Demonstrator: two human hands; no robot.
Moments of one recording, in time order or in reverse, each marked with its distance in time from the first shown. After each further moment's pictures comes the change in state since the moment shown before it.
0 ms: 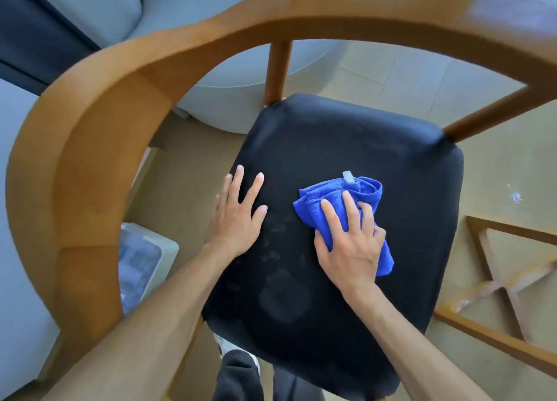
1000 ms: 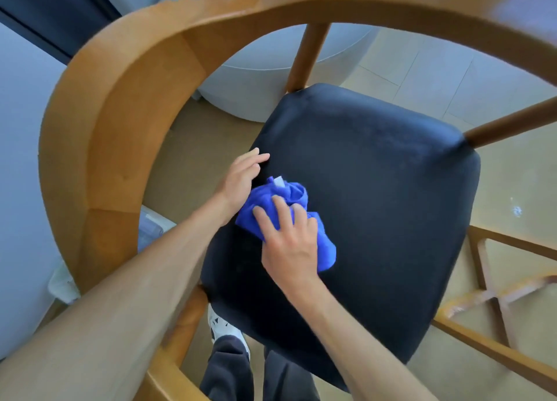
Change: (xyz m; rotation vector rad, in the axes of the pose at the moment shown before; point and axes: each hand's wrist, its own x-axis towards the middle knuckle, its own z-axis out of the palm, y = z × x) left_hand 0.017 -0.004 -0.040 -0.872 -0.006 -0.129; right_hand -0.005 -0.105 -0.012 0.194 -0.108 -0.198
